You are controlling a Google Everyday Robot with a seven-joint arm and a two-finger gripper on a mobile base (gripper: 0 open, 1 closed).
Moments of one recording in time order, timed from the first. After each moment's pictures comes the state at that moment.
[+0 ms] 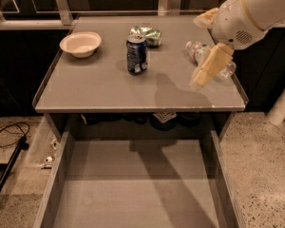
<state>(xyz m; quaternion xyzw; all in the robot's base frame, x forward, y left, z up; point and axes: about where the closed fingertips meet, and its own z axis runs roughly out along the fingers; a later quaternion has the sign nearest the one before) 0.551 -0.140 0.973 -0.62 0.70 0.06 0.34</state>
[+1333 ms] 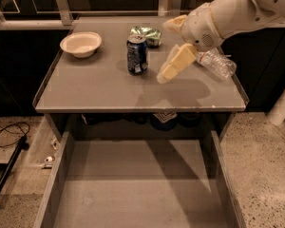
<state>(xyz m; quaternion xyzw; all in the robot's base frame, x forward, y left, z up) 0.597 -0.071 0.952 -0.61 0.66 0.19 0.39</state>
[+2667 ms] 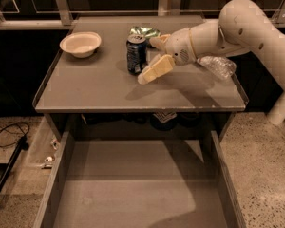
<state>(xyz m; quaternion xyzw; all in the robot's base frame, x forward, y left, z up) 0.652 -0.031 0.897 -0.53 0.66 0.31 0.43</state>
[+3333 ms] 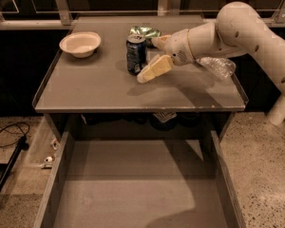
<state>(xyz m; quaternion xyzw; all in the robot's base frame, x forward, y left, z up) 0.672 -0.034 0.885 -0.52 0.67 0.29 0.44</state>
